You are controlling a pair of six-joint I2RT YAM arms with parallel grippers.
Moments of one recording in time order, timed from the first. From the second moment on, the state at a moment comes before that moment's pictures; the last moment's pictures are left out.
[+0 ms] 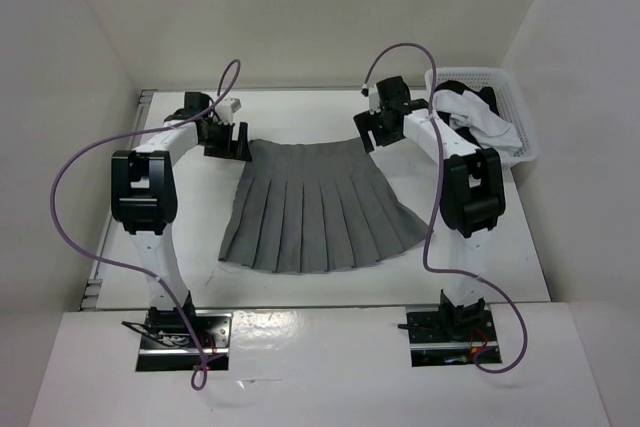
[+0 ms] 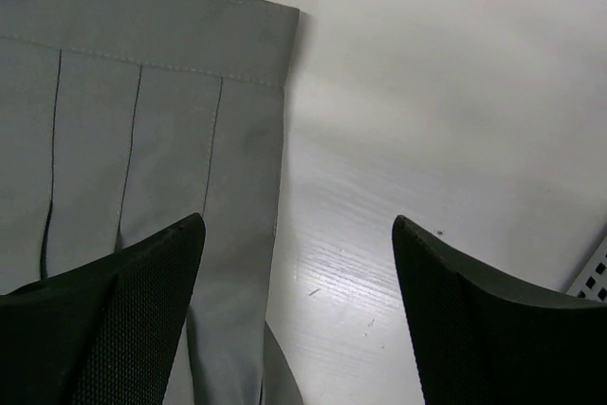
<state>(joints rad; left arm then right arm) 0.02 2.05 1.53 -0.49 0.43 0.11 0.27 2.02 1.65 -0.59 -0.01 -0.13</state>
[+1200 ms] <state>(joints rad) -0.03 2.29 1.81 -0.56 0.51 0.21 0.21 2.13 1.75 -0.58 -0.12 -0.13</state>
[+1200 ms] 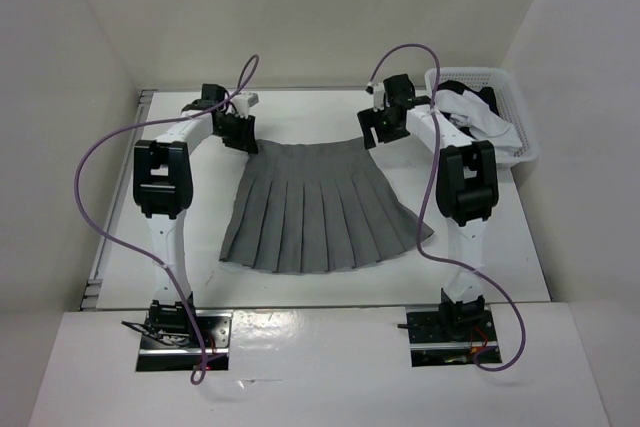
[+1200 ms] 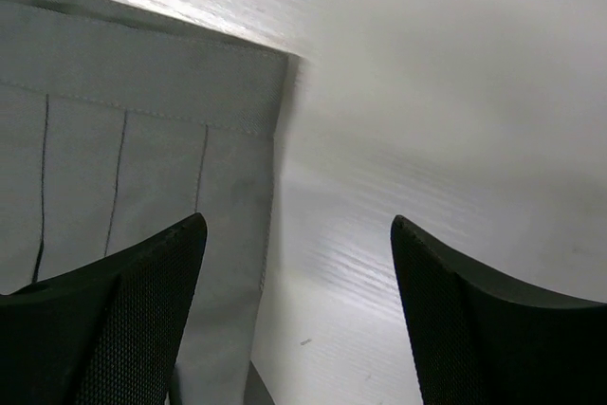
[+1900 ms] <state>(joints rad) -0.03 2.30 1.81 -0.56 0.51 0.21 0.19 2.33 1.94 -0.59 -0.30 -0.11</state>
